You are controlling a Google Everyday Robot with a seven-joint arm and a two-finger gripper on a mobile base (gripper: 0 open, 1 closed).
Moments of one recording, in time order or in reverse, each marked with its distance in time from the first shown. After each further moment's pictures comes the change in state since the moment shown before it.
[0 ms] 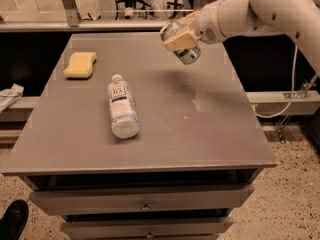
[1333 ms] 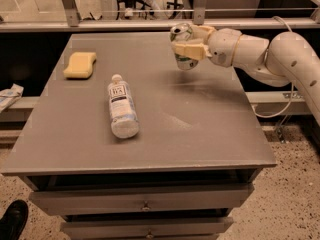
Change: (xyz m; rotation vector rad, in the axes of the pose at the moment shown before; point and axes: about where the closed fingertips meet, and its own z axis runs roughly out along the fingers) arm 0.021 -0.005 -0.015 0.036 -0.463 0.128
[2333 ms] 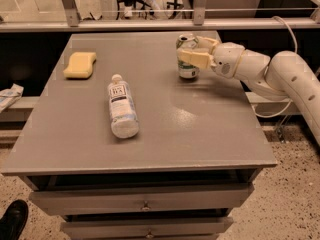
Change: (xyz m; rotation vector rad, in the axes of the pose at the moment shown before) arm 0.030 -0.007 -0.015 0.008 -0.082 0.147
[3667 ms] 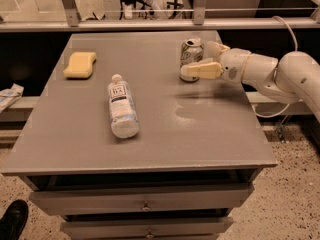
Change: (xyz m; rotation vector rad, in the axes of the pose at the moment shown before) arm 0.020 0.003 -0.023 0.030 0.121 0.068
